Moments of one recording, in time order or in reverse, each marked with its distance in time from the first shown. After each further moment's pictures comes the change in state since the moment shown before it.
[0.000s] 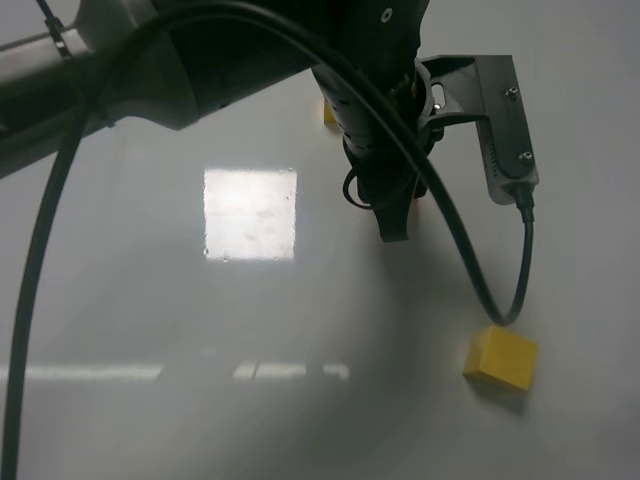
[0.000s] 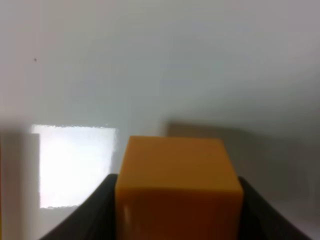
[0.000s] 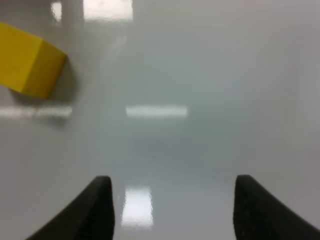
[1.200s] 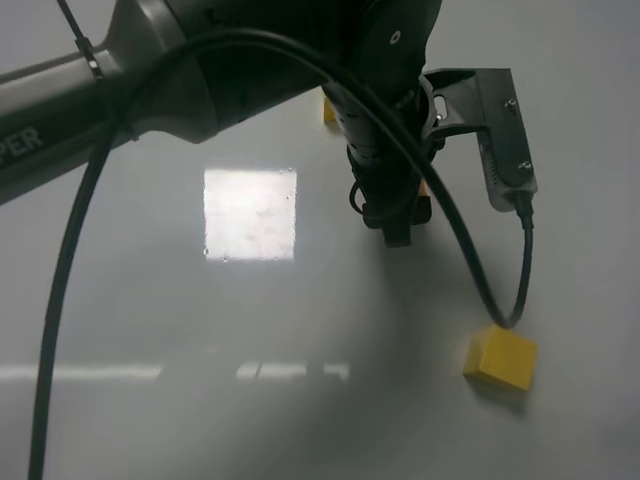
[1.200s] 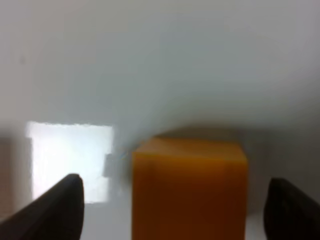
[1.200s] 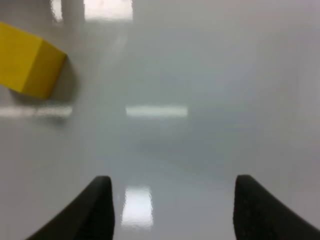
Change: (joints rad) left arm -0.002 0.015 -0.017 0.005 -0.003 -0.020; right arm 0.000 0.000 0.000 0.000 0.000 0.000
